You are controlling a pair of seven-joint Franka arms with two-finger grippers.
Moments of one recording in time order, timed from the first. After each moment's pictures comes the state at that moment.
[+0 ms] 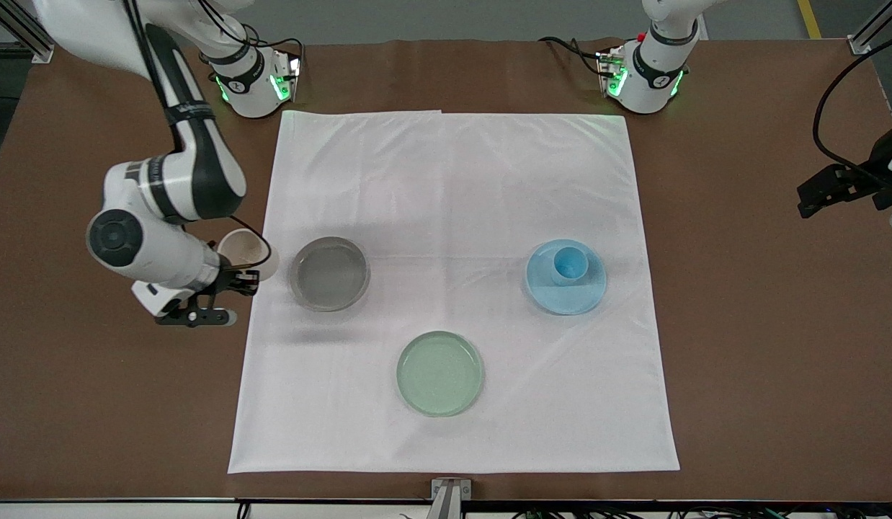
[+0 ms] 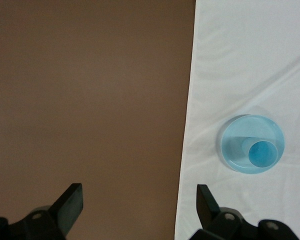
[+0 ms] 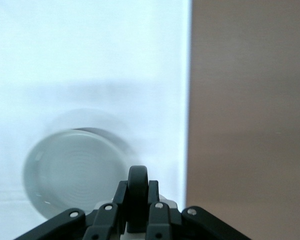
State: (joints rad) left arm 0.36 0.12 -0.49 -1.38 0.18 1.48 -0.16; right arm 0.28 0.36 -0.04 -1.80 0.04 2.08 0.23
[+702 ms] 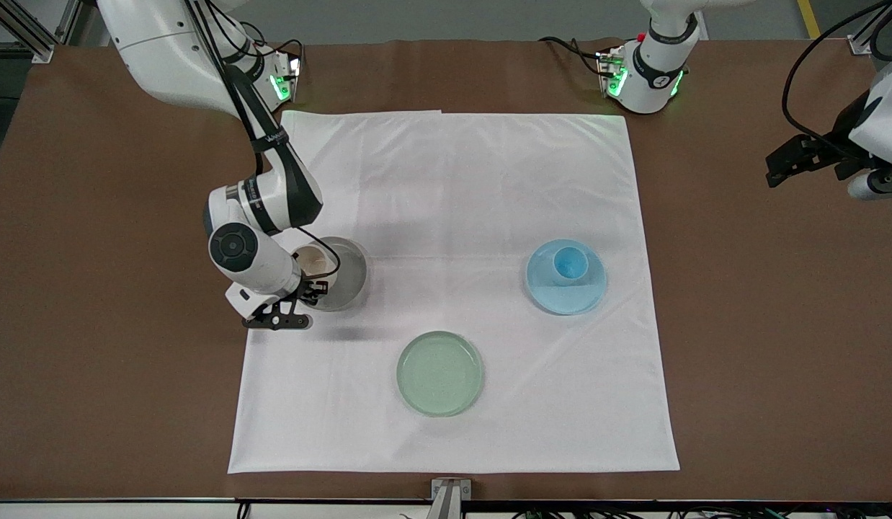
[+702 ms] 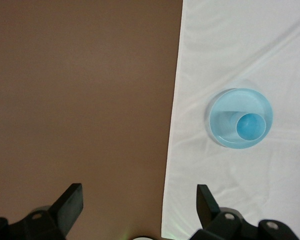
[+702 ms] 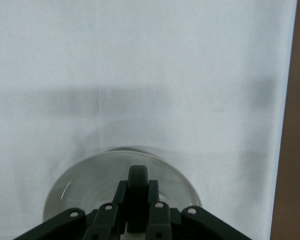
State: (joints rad) left arm 0.00 -0.03 -0.11 -1.57 0.07 1.49 -0.16; right arm 0.40 0.53 -0.04 -1.81 0.04 2.28 0.34
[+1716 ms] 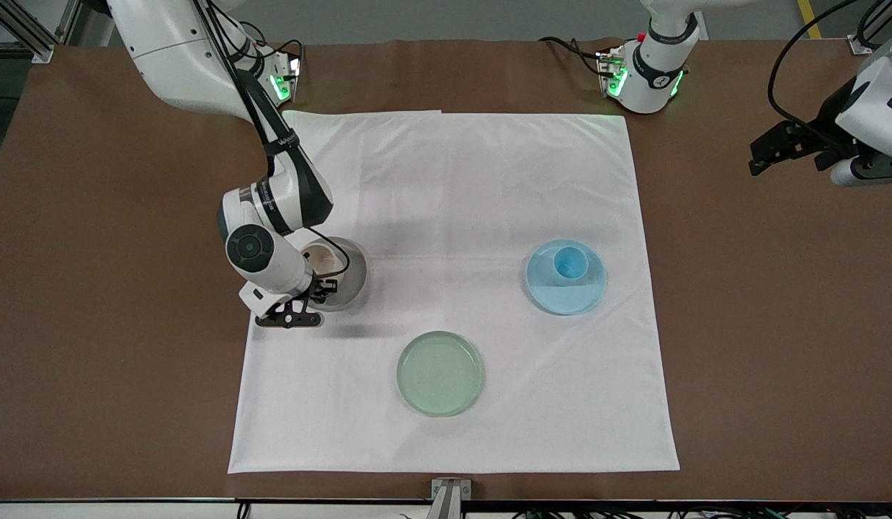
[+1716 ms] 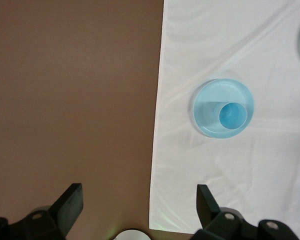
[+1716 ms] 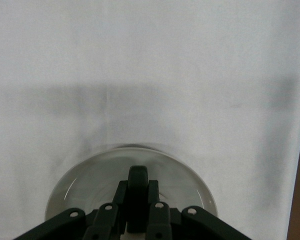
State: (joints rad) left arm 0.00 -0.06 -0.11 -1.59 0.00 1.48 -0.16; right arm 0.42 0.55 -0.05 -1.81 0.04 2.29 0.34
